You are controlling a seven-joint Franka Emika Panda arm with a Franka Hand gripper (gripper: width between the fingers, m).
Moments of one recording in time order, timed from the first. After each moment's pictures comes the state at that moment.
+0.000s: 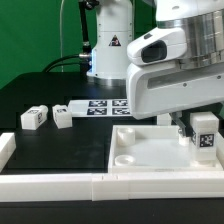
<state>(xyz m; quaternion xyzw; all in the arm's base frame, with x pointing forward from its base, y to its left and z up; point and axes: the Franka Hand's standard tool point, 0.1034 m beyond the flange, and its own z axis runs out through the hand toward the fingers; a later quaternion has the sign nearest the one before) 0.615 0.107 0.071 -1.00 -0.03 -0.01 0.09</state>
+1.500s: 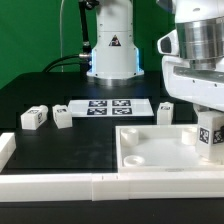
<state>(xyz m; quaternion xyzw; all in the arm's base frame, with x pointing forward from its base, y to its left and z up) 0.610 0.134 0.066 -0.83 0.55 0.02 0.09</state>
